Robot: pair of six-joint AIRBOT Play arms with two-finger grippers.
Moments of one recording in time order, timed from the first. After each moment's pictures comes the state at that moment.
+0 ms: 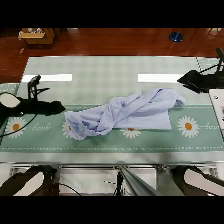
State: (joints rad) left arm 0.11 -1.04 0.72 1.05 -0.97 -1.25; right arm -0.36 -1.27 1.12 -0.91 1.09 1.27
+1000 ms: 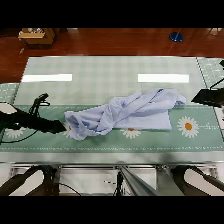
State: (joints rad) left arm 0.26 -1.10 0.57 1.01 -1.25 -0.90; right arm -0.43 -1.18 1.11 -1.27 1.35 1.23
